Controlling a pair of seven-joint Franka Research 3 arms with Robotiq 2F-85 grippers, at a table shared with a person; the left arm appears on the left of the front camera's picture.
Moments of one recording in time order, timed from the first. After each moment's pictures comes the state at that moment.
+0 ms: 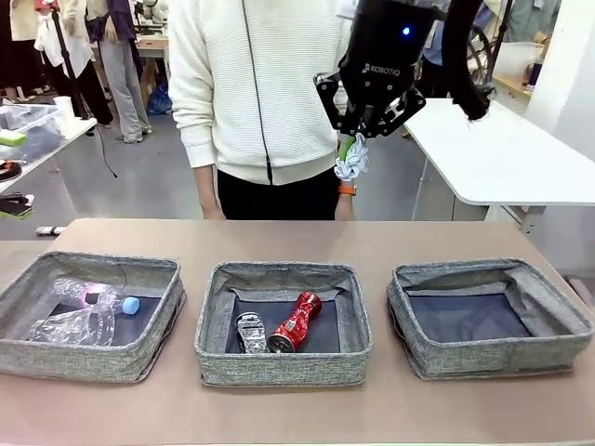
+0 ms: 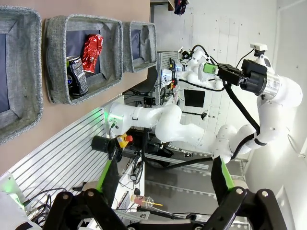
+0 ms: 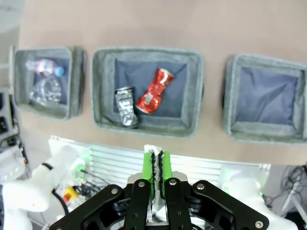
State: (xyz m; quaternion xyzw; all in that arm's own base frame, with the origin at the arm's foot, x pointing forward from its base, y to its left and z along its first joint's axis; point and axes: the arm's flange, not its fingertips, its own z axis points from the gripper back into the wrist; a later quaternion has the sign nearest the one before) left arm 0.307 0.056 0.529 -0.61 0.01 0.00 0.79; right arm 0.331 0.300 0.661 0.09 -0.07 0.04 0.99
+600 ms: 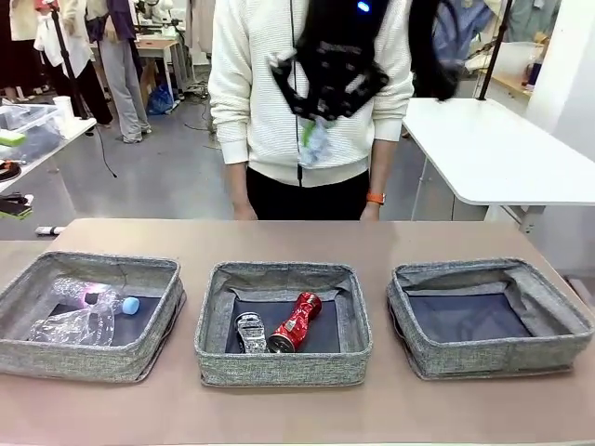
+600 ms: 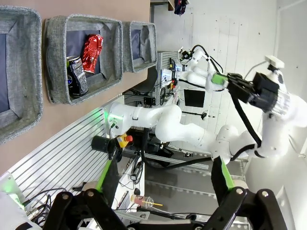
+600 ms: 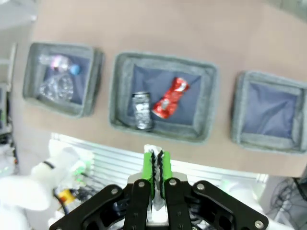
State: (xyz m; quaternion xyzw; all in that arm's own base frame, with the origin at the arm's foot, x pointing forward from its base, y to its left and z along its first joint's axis) left arm 0.307 0.056 0.529 -0.61 0.01 0.00 0.79; right arm 0.292 0.363 0.692 0.08 -0.12 0.08 0.99
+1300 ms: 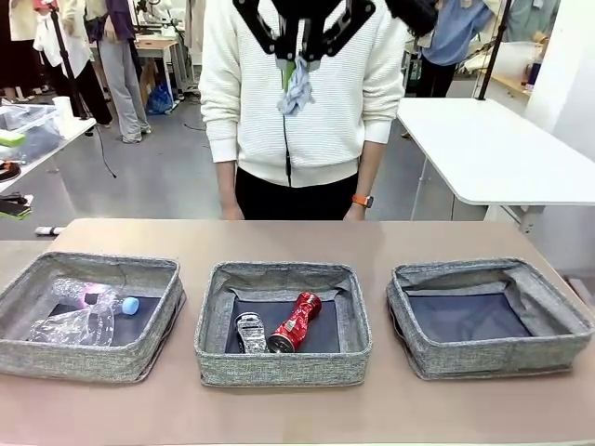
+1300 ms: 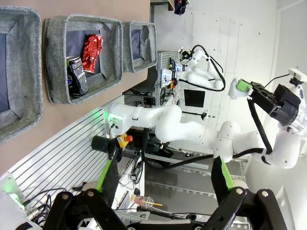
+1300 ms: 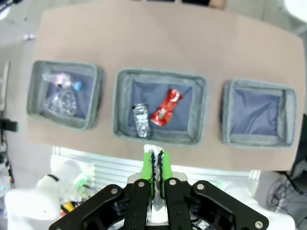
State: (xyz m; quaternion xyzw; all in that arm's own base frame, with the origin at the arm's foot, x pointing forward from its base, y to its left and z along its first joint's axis) left arm 0.307 0.056 0.529 -0.61 0.01 0.00 0.79; right arm 0.278 0.383 0.752 0.04 -0.16 0.06 0.98
